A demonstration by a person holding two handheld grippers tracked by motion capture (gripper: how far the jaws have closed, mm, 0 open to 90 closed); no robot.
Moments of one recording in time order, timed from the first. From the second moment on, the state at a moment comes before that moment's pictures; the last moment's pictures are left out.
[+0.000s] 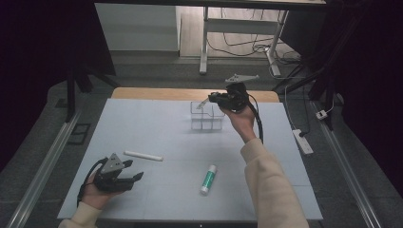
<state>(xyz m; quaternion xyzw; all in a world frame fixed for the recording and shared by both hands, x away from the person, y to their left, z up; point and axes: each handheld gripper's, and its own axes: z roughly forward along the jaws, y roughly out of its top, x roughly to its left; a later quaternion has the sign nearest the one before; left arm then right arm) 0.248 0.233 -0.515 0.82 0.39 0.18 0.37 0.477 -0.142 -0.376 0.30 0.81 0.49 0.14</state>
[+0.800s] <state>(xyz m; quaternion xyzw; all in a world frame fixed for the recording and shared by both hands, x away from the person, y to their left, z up) 0.248 0.235 -0.514 0.82 0.39 0.18 0.38 0.473 -0.144 -0.399 0.32 0.81 0.47 0.14</state>
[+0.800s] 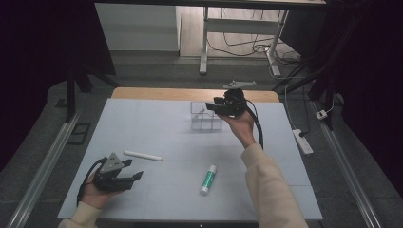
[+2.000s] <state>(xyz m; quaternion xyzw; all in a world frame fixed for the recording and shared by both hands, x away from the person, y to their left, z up) 0.252 0.236 -0.515 0.82 0.40 0.18 0.37 0.373 -0.240 -0.449 0.30 0.82 0.47 0.12</state>
